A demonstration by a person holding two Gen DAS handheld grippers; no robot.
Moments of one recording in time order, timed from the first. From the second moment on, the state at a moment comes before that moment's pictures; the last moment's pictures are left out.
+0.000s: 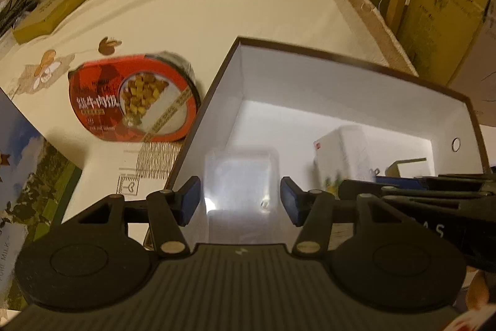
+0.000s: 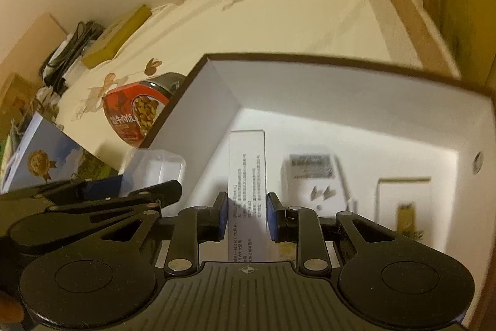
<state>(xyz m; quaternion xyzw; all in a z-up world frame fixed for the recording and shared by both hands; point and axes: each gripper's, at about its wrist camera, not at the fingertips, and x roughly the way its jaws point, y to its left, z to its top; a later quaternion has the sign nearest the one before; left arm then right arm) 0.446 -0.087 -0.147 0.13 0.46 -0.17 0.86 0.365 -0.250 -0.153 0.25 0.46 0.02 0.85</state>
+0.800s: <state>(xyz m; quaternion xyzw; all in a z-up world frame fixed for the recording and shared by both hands) 0.399 -0.068 -0.128 0.10 0.44 -0.18 0.87 0.321 -0.266 -0.133 0.23 0.45 0.01 0.87</state>
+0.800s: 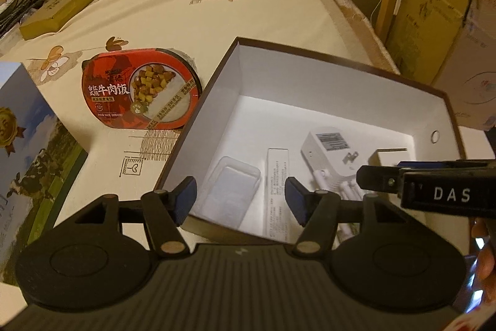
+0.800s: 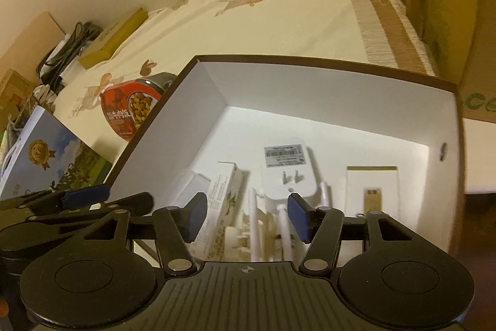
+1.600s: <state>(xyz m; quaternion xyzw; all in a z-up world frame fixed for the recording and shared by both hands) 0.217 -0.001 -0.062 -0.02 0.43 -0.09 0.90 0.178 -0.243 -0.074 0.16 0.43 0.08 0.88</state>
